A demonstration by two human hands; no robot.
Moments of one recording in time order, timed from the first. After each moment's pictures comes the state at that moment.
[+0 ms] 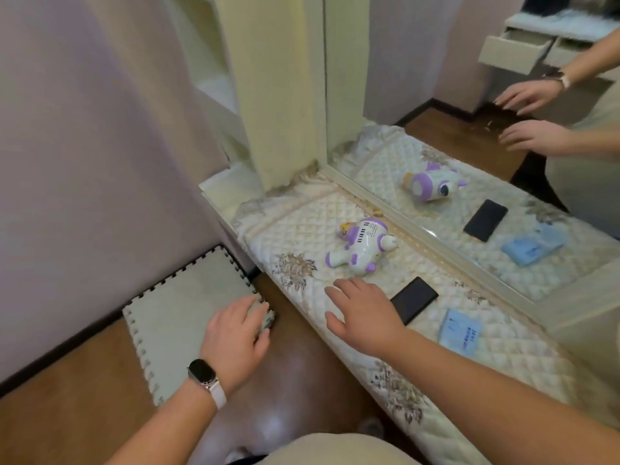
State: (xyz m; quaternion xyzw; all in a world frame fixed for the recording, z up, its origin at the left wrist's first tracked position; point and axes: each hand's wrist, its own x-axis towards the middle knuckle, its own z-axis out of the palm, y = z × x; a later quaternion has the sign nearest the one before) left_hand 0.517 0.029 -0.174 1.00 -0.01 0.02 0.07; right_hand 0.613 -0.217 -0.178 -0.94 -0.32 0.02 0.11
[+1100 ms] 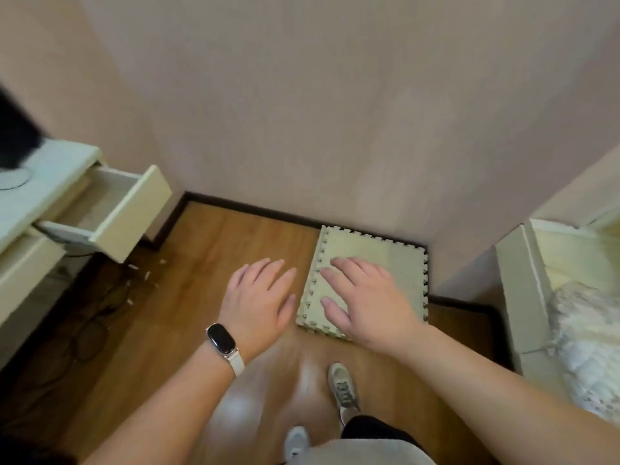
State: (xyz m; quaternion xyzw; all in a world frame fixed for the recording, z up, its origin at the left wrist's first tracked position) left_hand 0.202 0.394 -0.163 0.91 0.40 0.11 0.03; right_hand 0.403 0.307 -0.130 -0.67 -0.73 -0.02 0.13
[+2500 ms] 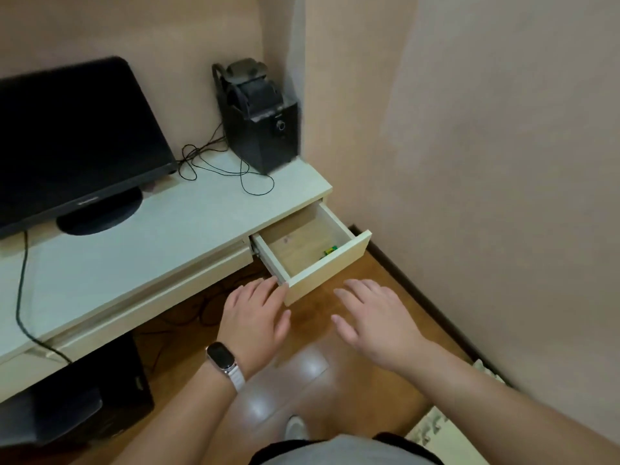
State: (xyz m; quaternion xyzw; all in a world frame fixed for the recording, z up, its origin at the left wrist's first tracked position) left_hand -0.093 0.666 -0.185 0.68 0.73 0.11 -0.01; right_hand 0.127 0.735 -0.148 -0.43 -0.90 0.08 0.02
